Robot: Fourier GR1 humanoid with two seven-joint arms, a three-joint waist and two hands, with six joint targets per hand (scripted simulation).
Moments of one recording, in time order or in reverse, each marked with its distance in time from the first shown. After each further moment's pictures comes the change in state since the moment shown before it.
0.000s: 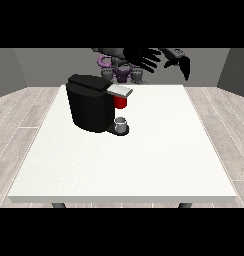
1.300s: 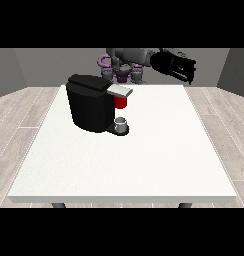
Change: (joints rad) left arm -0.102 0.008 -0.032 -0.048 0.042 -0.040 0.002; right arm -0.252 -0.031 -0.075 0.174 0.035 -0.023 -0.062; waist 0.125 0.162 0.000
